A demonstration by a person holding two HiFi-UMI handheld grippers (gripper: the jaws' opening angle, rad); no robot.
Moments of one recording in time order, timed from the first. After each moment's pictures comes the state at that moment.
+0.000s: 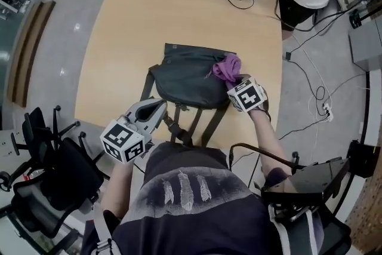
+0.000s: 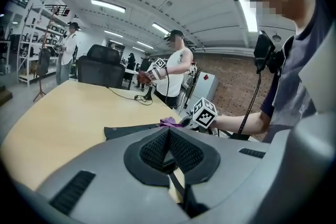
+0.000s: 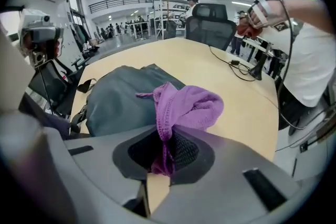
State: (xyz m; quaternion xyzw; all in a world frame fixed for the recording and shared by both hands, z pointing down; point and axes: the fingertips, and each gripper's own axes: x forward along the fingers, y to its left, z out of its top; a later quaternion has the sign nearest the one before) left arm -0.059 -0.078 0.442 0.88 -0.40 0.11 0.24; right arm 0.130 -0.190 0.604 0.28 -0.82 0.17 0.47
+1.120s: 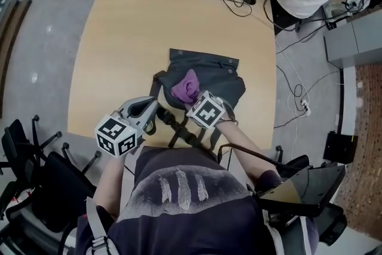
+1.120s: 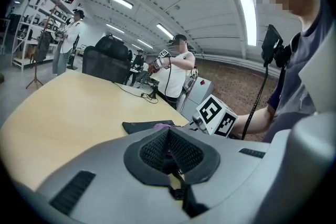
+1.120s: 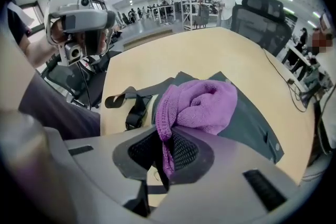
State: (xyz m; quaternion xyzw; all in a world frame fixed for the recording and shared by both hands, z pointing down) left arm -0.170 -0.094 0.483 0.89 -0.36 0.08 0.27; right arm -0.072 -0.099 0.608 0.14 -0.82 0.17 0.53
